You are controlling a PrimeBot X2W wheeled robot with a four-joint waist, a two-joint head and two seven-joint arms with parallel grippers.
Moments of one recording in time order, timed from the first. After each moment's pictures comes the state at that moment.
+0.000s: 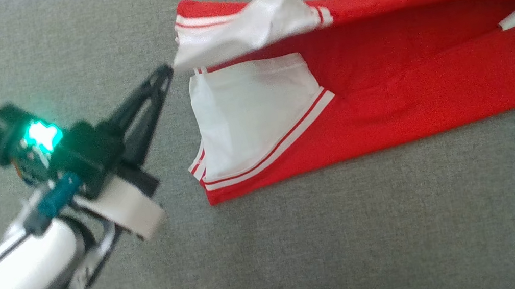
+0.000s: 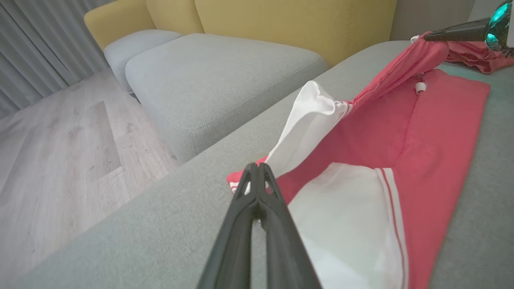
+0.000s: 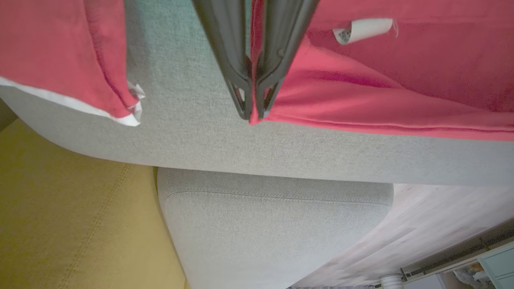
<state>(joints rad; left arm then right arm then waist) -0.93 0.82 -1.17 -0.25 -0.69 0.31 0.09 -0.71 -0.86 0.70 0.61 0.97 0.13 -0.25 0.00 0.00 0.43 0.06</state>
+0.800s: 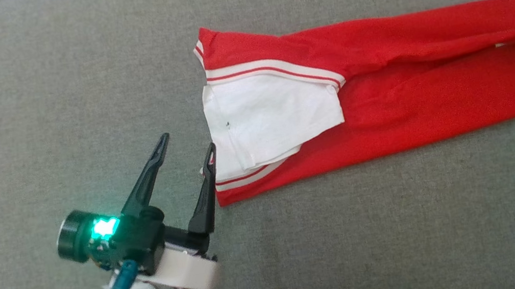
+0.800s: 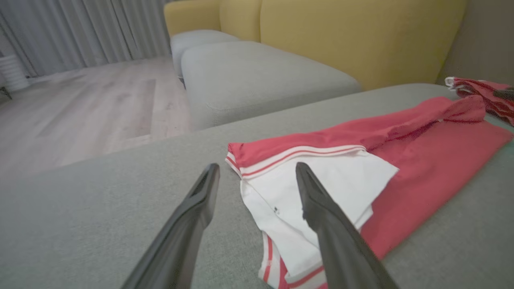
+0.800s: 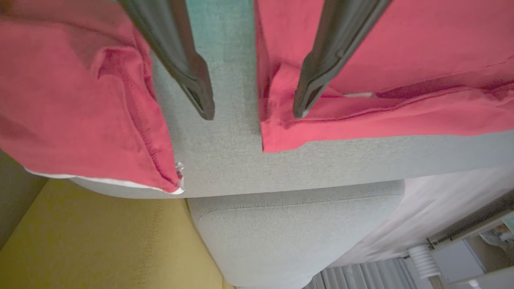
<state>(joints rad) -0.58 0.62 -1.16 -0.13 -0.74 0.56 -0.23 -0.29 -0.70 0.25 0.51 0.79 0.13 -0.25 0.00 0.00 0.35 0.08</state>
